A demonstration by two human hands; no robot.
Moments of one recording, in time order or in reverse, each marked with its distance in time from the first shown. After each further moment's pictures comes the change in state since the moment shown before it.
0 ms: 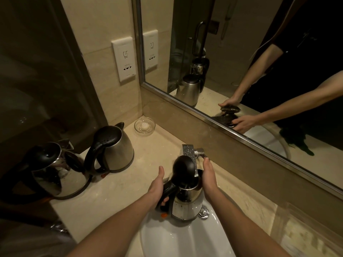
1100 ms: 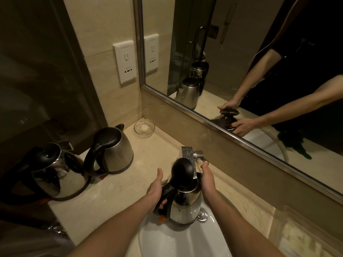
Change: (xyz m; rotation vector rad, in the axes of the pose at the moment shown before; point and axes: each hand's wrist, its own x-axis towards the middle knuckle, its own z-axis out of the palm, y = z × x) left_hand -0.003 -0.001 0.000 -0.026 0.036 -0.027; right_hand 0.001 0.002 -0.003 0.018 -0.016 0.073
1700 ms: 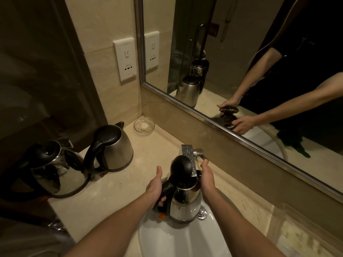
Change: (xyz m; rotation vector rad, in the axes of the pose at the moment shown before) left_hand 0.000 0.001 -0.001 0.030 0.031 0.012; right_hand -0.006 -0.003 0.002 0.002 0.031 0.066
